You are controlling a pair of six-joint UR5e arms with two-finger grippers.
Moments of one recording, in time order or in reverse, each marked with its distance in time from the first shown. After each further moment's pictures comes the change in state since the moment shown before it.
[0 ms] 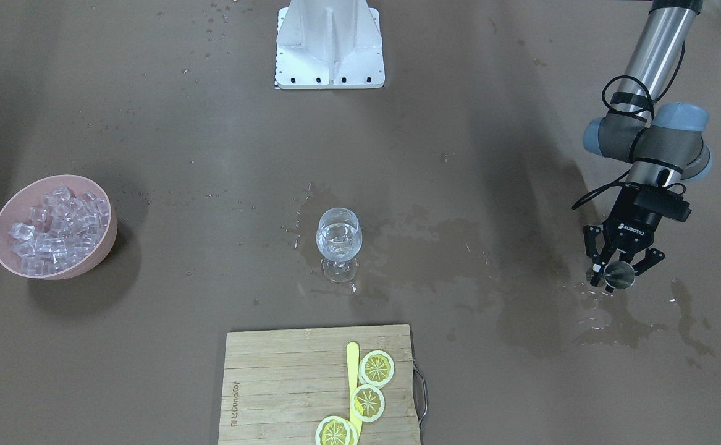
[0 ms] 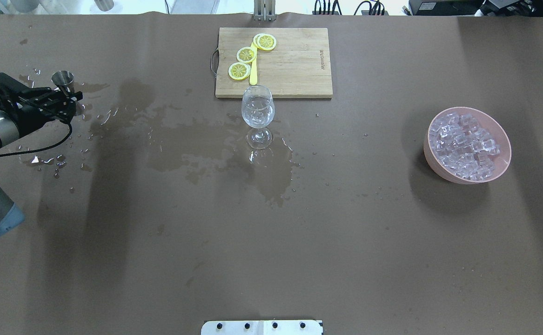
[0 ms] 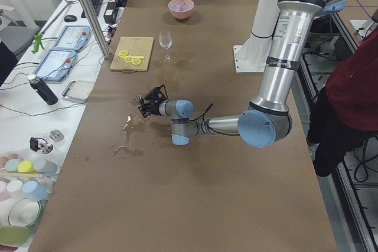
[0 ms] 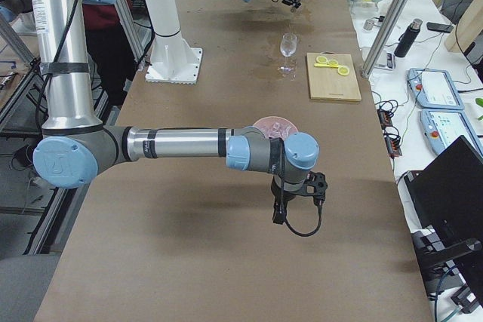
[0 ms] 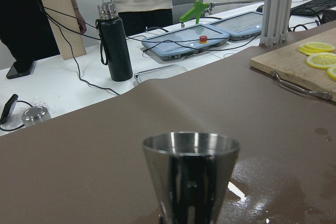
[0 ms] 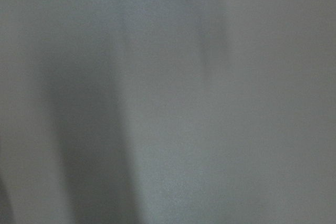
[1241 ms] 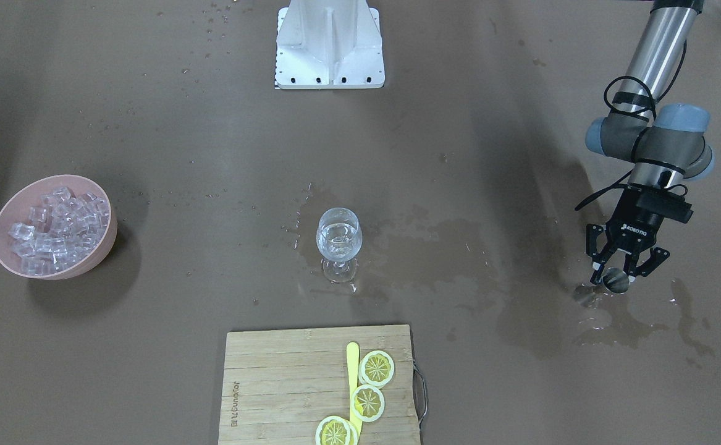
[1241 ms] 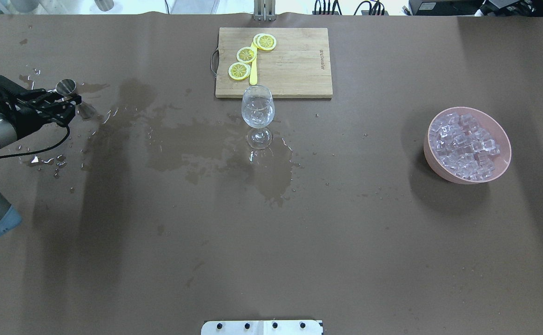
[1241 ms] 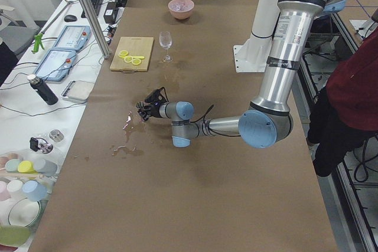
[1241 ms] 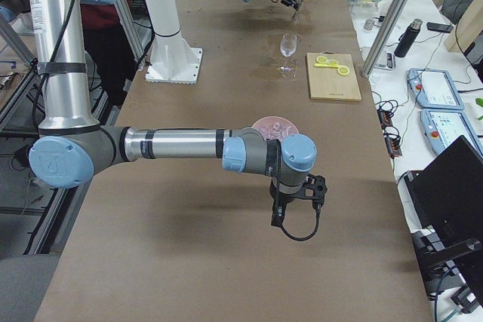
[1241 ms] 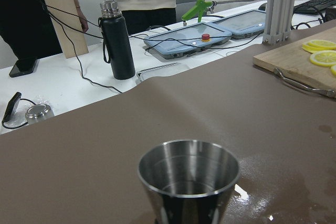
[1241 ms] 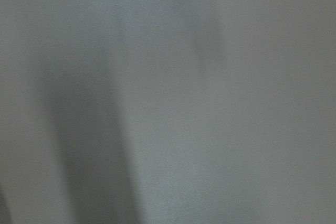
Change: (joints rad) left arm 0.000 0.006 0.013 0.005 0.001 -0.002; right arm 0.023 -0.006 0.006 0.004 0.000 0.030
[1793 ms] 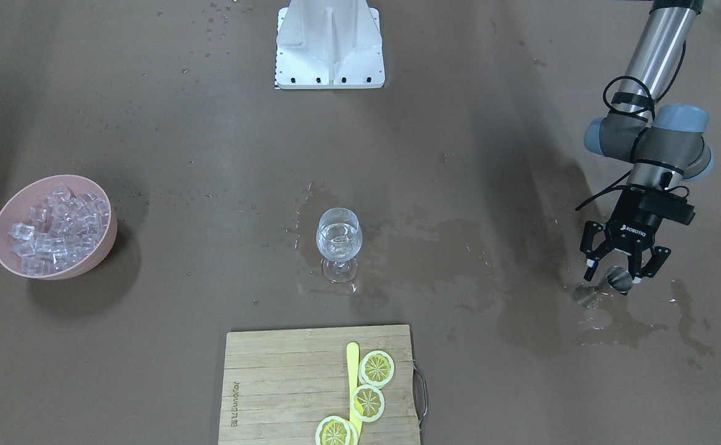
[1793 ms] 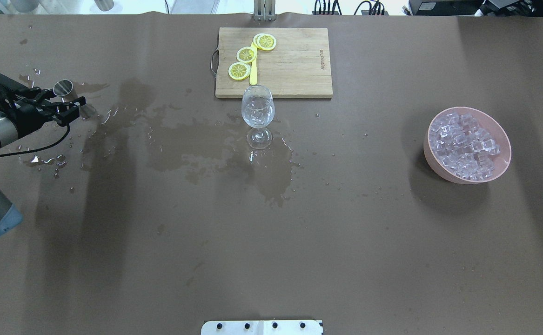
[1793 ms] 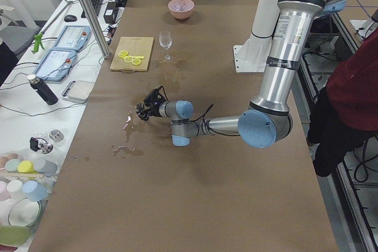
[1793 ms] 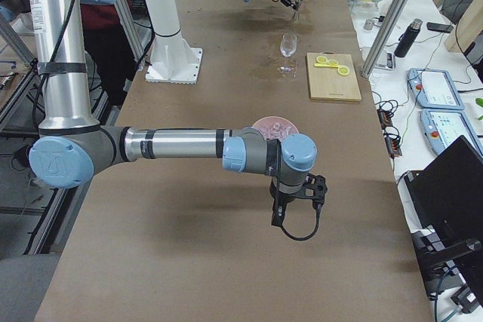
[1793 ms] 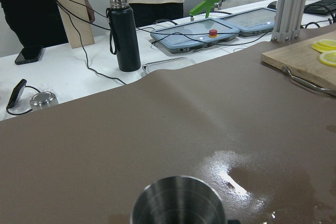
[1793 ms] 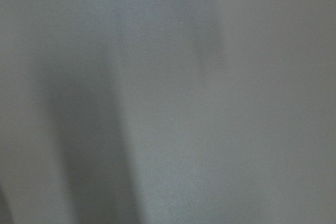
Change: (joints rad) left arm -0.002 0.002 -0.019 0.016 -0.002 -0.075; right arm 0.001 0.000 0.002 0.000 0.002 0.003
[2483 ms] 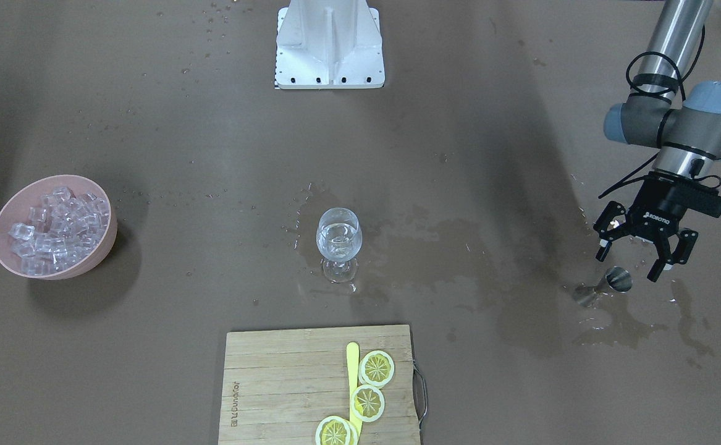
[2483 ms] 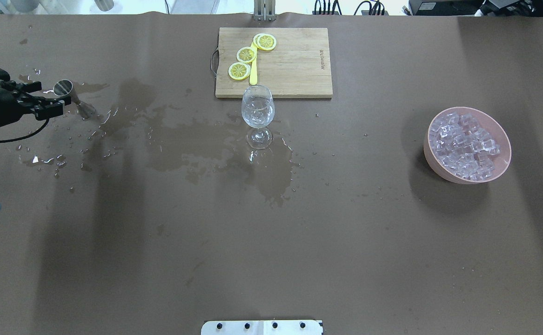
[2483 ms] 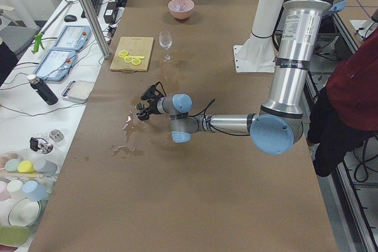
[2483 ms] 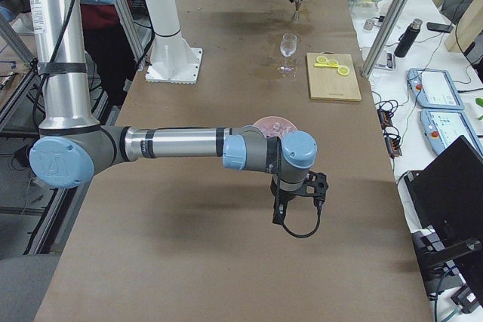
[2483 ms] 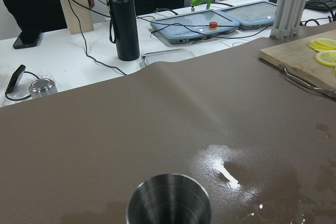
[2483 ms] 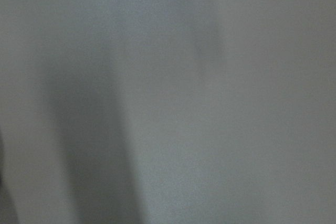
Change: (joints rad) left arm -0.126 0.077 -0.198 0.241 -0.226 -0.016; right arm 0.001 0.001 0.014 0.000 0.001 -0.002
